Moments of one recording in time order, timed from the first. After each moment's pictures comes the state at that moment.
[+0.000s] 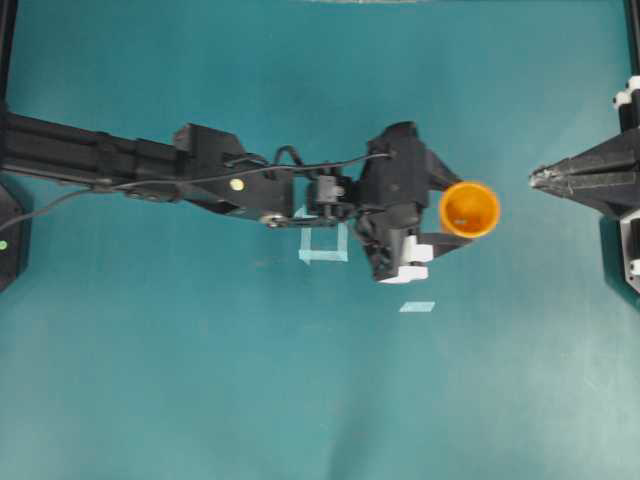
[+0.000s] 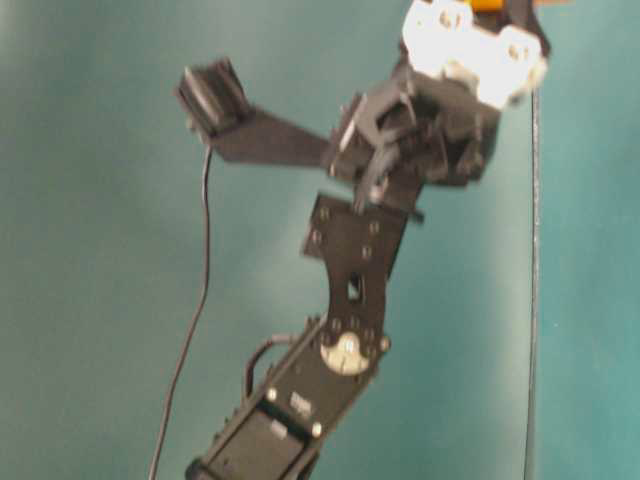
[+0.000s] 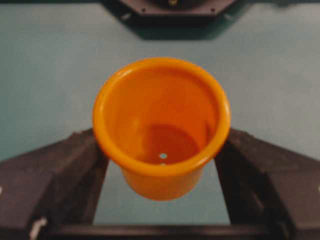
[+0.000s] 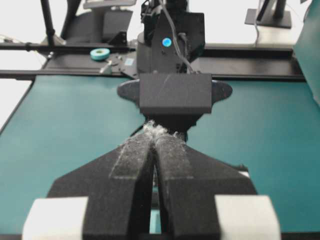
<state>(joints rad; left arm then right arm) 0.03 0.46 0.15 0.03 -0.40 0.01 0.00 -0.99 1.10 0.00 -0.15 0.00</state>
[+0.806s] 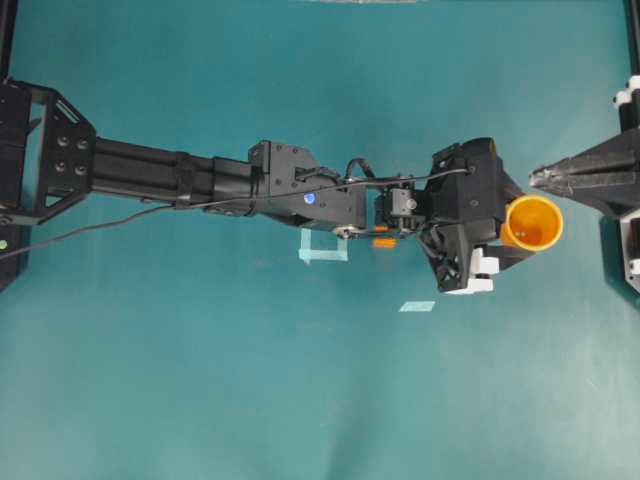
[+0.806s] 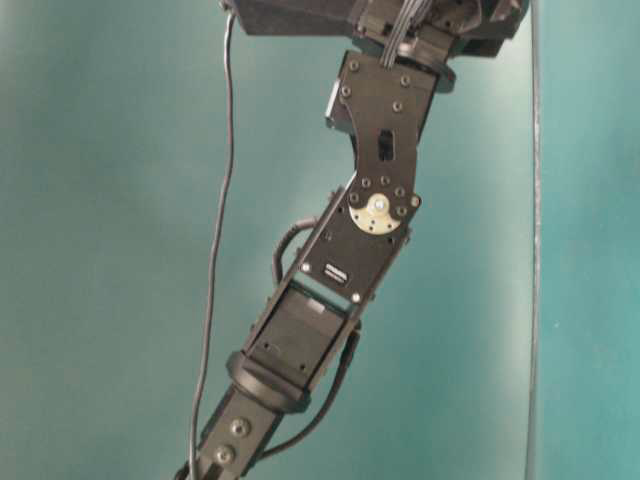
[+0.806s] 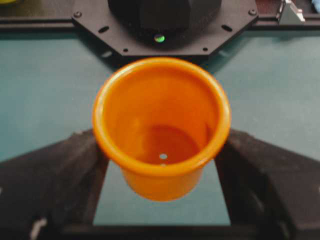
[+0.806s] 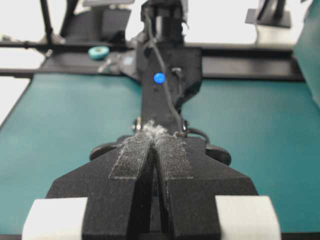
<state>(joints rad) 0.01 0.65 -0.16 0.03 -0.28 0.01 0.00 -0.99 1.11 0.00 -0.15 -0.01</state>
